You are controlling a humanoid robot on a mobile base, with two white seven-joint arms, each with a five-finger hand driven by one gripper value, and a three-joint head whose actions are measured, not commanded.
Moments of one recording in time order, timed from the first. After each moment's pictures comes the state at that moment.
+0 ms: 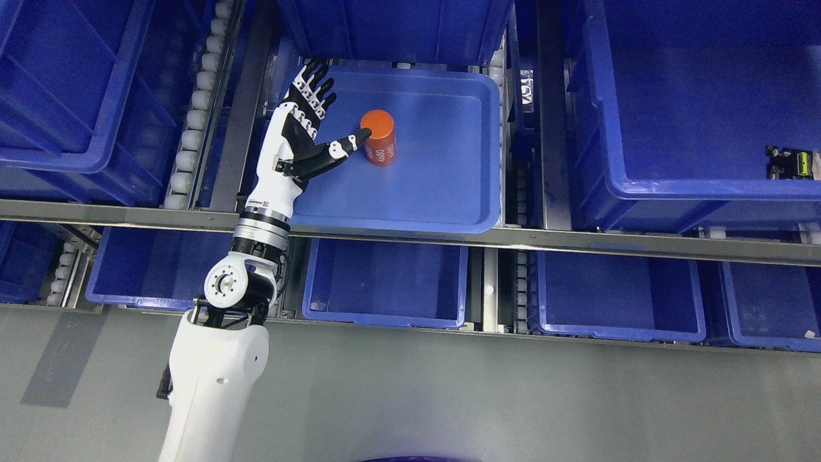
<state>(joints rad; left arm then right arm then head) -0.26 0.00 -0.13 -1.58 0.28 -0.09 -0.10 0.00 0.00 0.00 0.00 0.00 -0.02 -0.06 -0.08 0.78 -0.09</state>
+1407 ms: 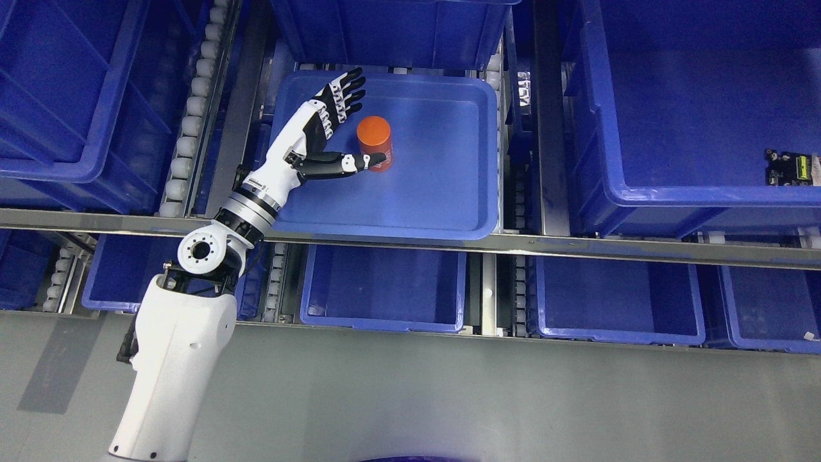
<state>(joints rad) -0.40 0.13 -0.18 -1.43 0.20 -0.06 -0.39 0.00 0.00 0.00 0.00 0.00 -0.02 -0.06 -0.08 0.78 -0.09</state>
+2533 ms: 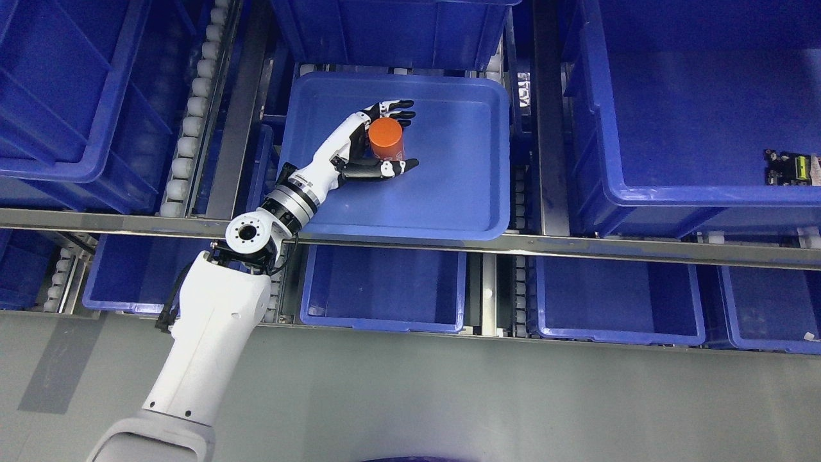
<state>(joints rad) -0.52 0.07 -0.26 -1.16 0.13 -0.10 -0.41 0.00 0.00 0.00 0.00 0.00 -0.02 -0.06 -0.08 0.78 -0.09</state>
